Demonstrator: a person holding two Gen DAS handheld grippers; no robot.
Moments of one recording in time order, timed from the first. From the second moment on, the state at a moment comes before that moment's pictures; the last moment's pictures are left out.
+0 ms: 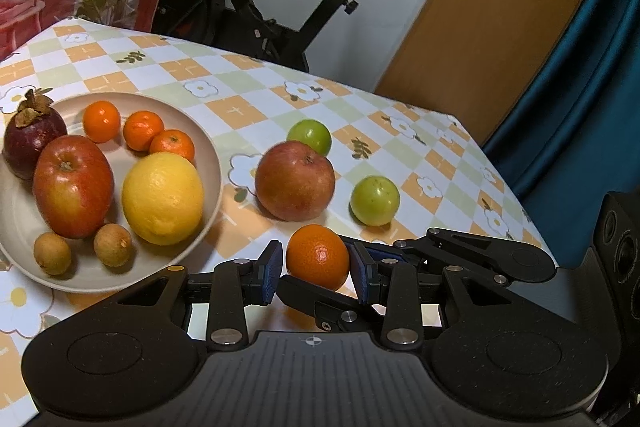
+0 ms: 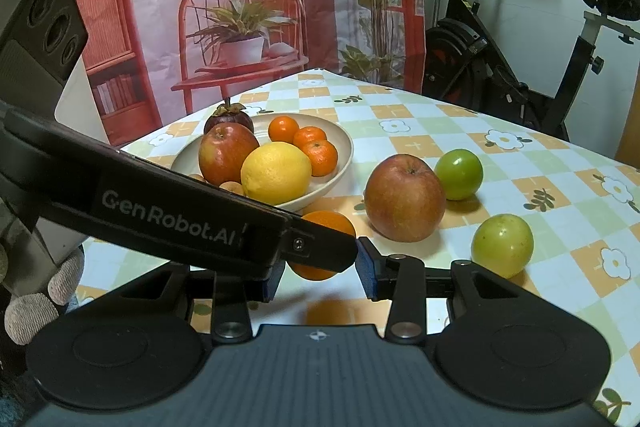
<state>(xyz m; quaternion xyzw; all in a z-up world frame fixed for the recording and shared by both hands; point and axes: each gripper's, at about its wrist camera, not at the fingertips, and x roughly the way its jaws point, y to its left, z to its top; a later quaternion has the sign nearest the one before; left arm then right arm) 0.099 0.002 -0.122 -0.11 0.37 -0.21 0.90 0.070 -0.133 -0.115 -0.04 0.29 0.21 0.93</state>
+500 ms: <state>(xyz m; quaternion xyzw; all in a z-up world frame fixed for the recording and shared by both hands) 0.136 0.061 -0.090 -0.15 0.33 -0.16 0.92 0.113 -0.092 -0.086 -0.09 0.27 0.26 0.92</state>
